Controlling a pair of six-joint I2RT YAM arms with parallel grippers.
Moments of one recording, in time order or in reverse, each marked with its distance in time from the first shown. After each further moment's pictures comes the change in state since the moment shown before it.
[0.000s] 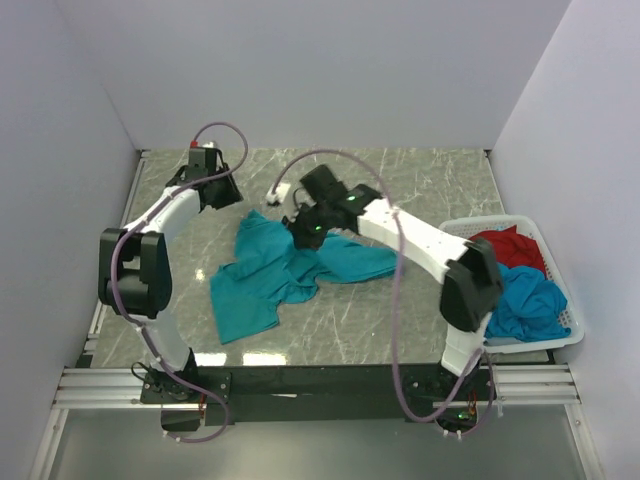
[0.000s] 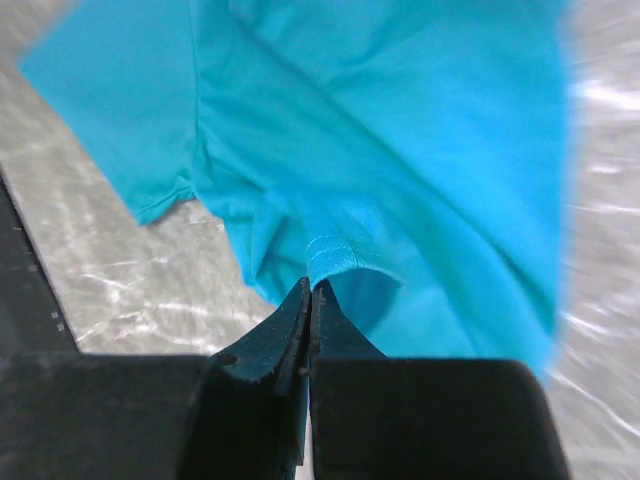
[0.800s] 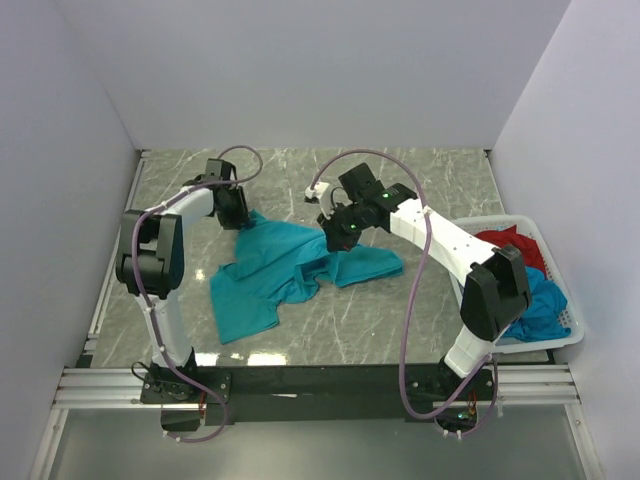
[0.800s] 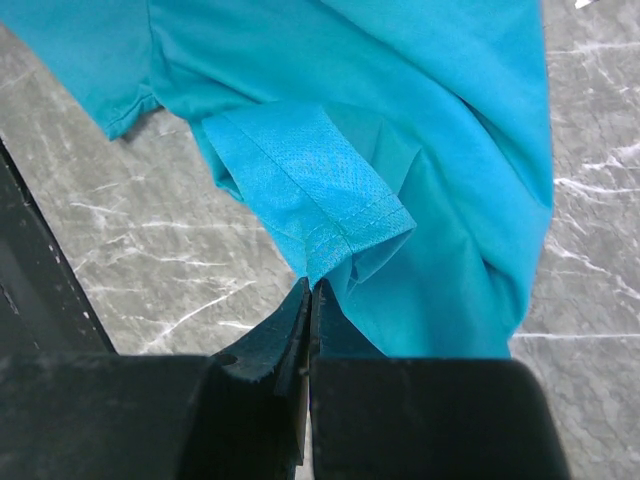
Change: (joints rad) left arm -0.015 0.158 0.046 -0.130 0.053 0.088; right arm -0.178 -0.189 -0.192 -0.048 -0.082 -0.025
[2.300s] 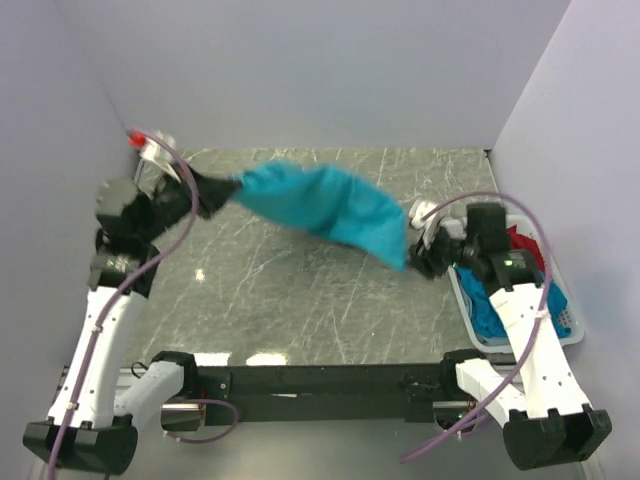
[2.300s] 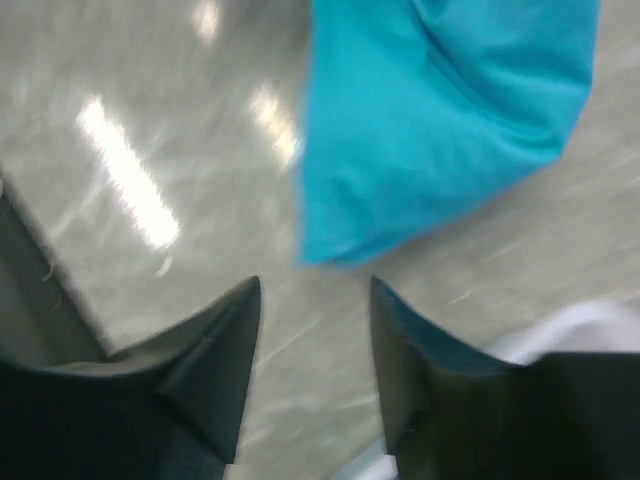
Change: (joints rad) left arm 0.028 -1.022 -0.237 0.349 0.499 -0.147; right arm -0.501 -0.747 -0.373 -0.090 -0.195 -0.302
